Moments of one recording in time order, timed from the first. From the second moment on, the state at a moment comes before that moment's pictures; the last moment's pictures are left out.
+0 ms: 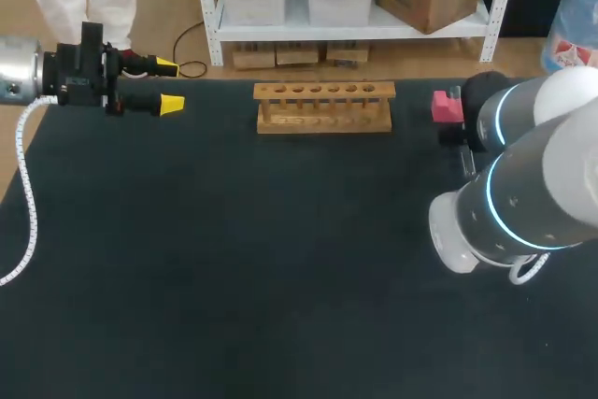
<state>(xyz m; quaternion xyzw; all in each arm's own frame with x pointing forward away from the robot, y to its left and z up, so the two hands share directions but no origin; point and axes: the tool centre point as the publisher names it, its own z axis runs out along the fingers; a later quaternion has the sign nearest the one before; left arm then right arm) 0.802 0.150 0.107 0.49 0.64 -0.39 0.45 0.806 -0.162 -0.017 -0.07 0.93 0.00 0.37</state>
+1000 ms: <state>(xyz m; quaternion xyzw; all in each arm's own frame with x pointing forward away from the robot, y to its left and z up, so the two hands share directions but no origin) 0.802 0.150 0.107 0.49 0.64 -0.39 0.45 0.808 -0.163 -0.022 -0.09 0.94 0.02 0.34</state>
